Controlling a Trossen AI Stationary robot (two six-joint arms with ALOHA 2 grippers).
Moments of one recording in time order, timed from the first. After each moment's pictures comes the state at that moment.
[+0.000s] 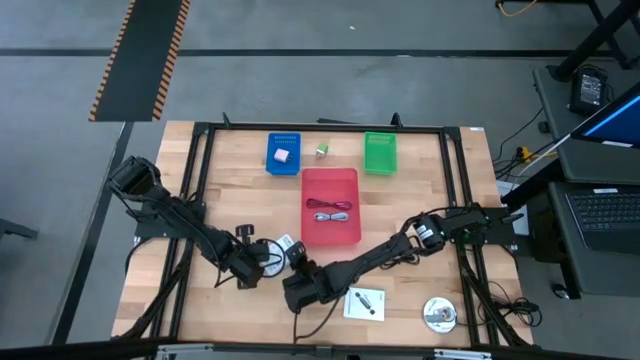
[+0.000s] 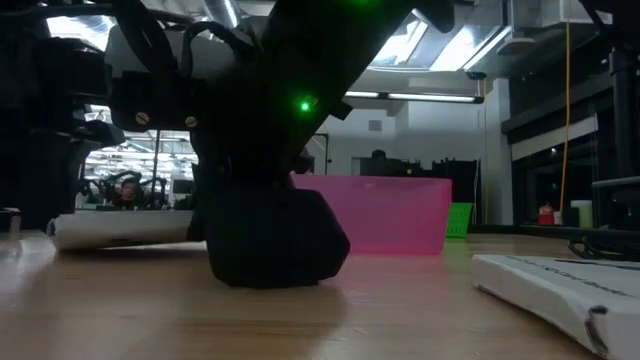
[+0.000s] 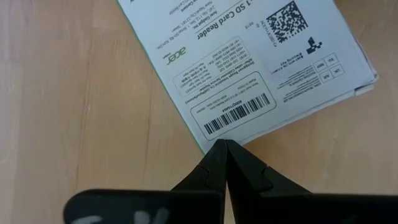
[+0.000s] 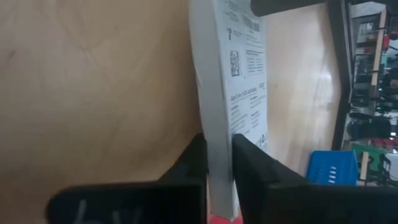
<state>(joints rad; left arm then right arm) -0.60 1.57 0.74 -0.57 -0.28 -0.73 0.43 2.51 1.96 -0.52 0.77 -0.41</state>
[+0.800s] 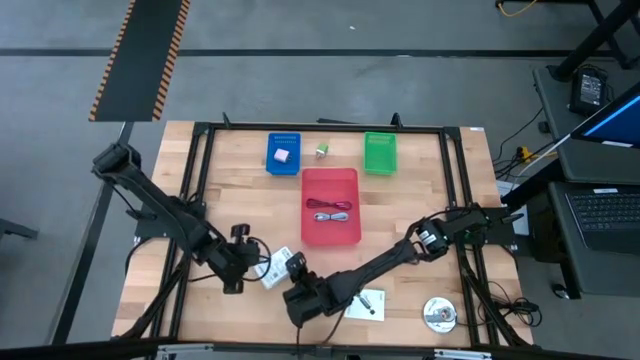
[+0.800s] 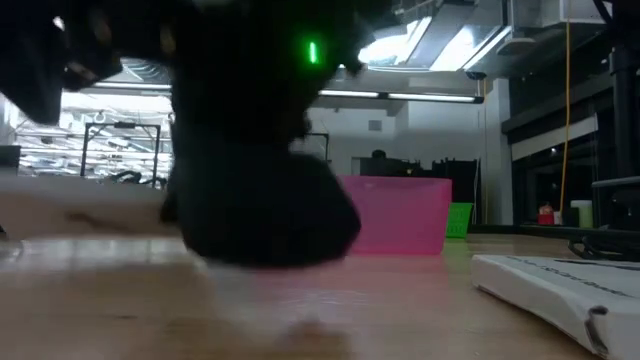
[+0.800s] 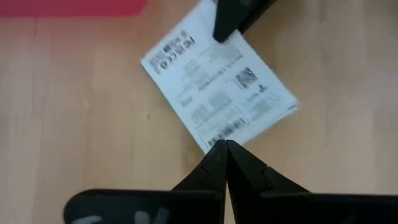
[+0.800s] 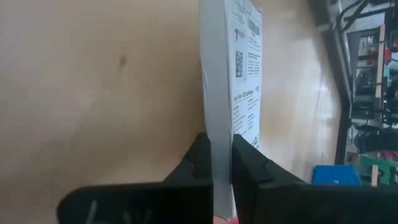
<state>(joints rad) -0.66 1.30 0.83 -0.67 -0.29 -0.65 0.49 2.50 2.02 -0.55 0.76 -0.38</state>
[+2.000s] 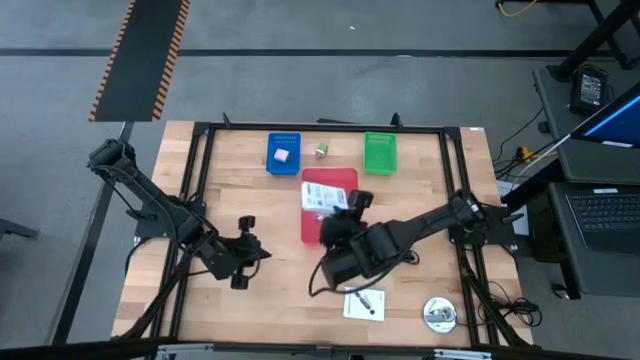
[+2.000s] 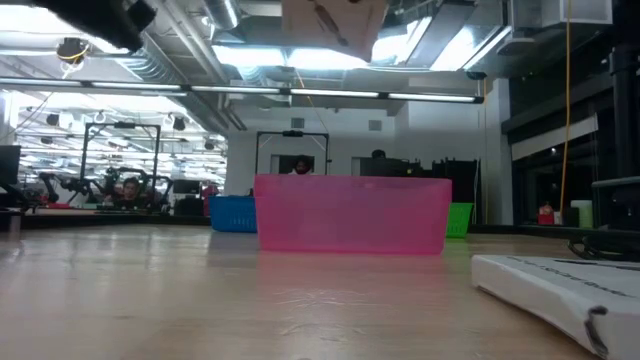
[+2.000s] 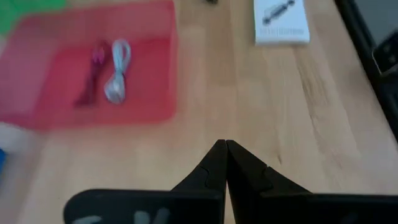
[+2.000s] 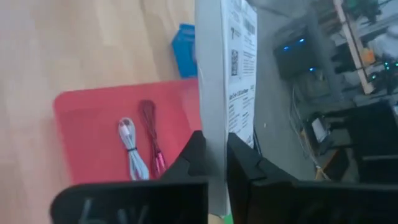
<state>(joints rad) -0.66 1.21 0.83 -0.48 -0.52 -0.45 0.43 2.11 2.25 -1.56 0.93 0.50</state>
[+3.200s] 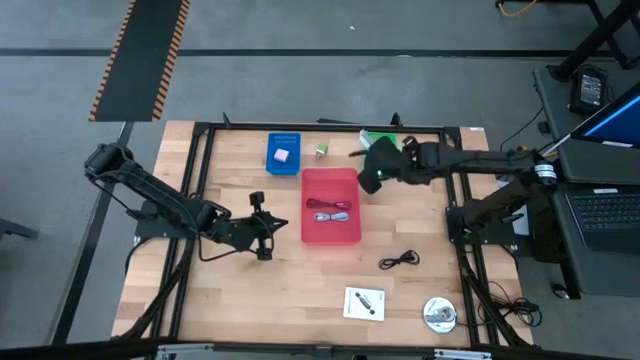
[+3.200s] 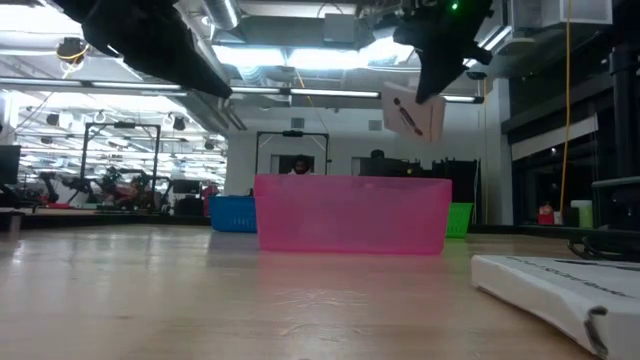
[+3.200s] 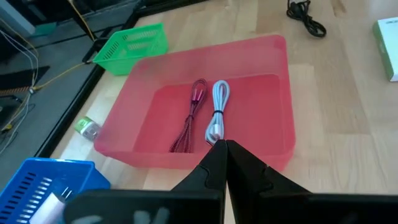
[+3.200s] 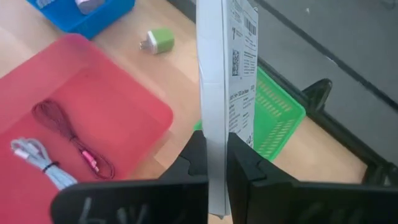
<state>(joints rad) -0.43 1.21 0.67 -0.13 -0.69 -0.15 -0.10 1.45 1.34 -1.02 0.60 0.62</state>
